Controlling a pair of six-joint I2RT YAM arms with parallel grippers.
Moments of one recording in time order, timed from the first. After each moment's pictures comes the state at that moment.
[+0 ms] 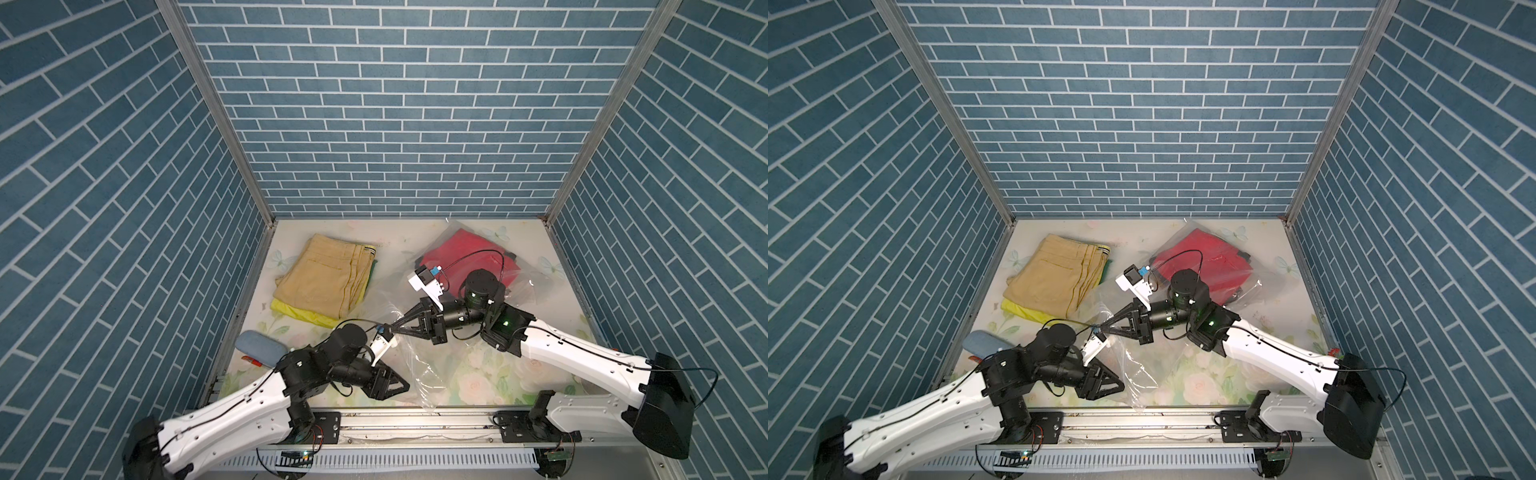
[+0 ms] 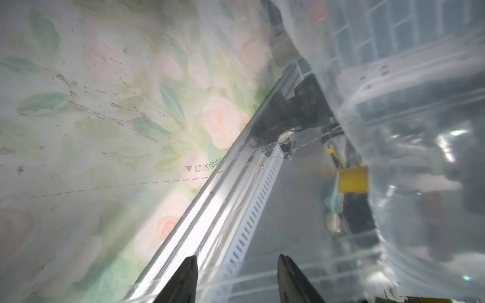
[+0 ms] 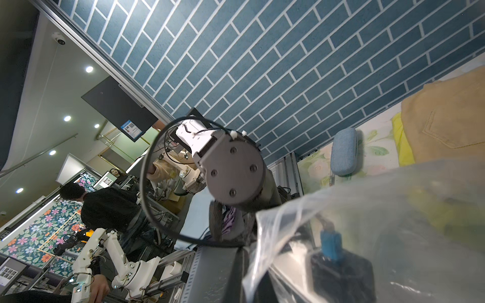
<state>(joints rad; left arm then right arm) -1.01 0.81 0.52 -0.42 0.50 -0.62 0.95 1.23 0.88 0.28 -0.91 0.62</state>
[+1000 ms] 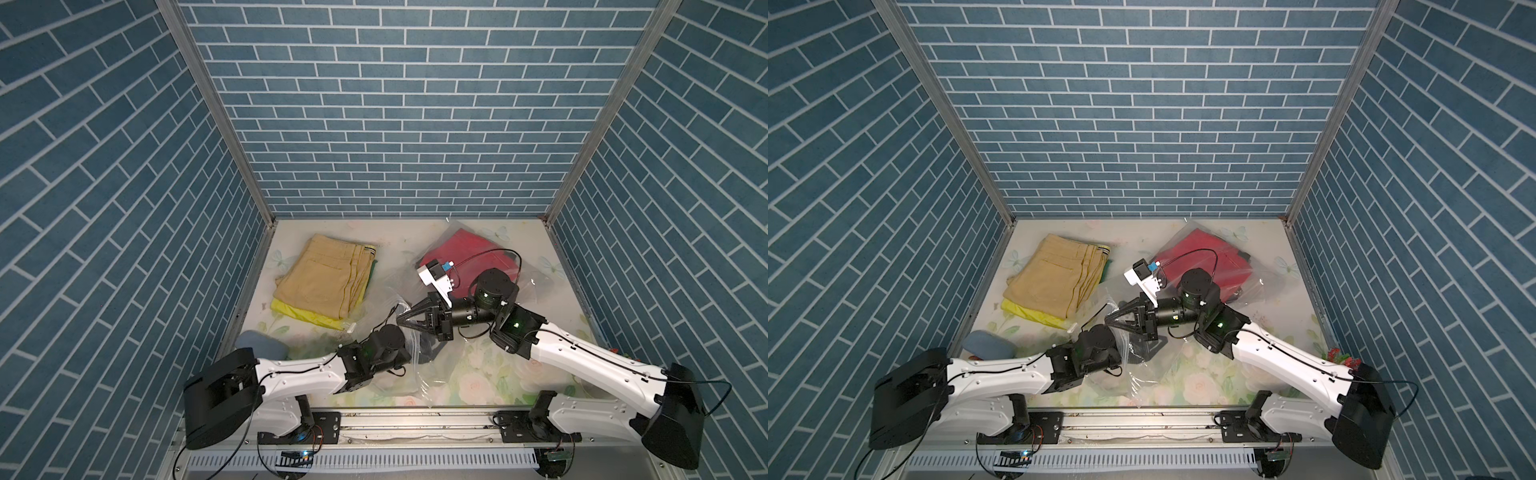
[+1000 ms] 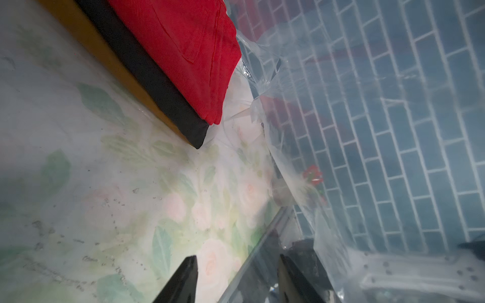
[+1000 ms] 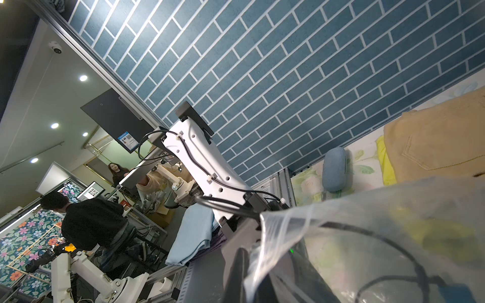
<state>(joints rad) -1.12 1.32 0.49 0.50 0.03 -1.09 0.94 1.16 0.88 0.28 -0.85 0.63</state>
